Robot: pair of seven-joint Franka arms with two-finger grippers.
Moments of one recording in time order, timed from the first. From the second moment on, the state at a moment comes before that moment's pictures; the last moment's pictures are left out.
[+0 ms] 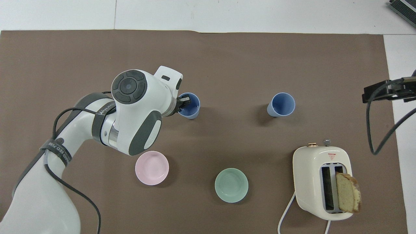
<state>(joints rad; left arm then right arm) -0.37 0.31 -0.17 -1.79 -0.08 2.23 -0.77 -0.21 0.07 0.24 -1.41 -0.07 1.49 0.03</state>
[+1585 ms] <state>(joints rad) -0.32 0.22 -0.13 -1.77 -0.01 2.12 -0.70 -0.20 0.07 0.24 -1.43 0.00 1.60 0.03</state>
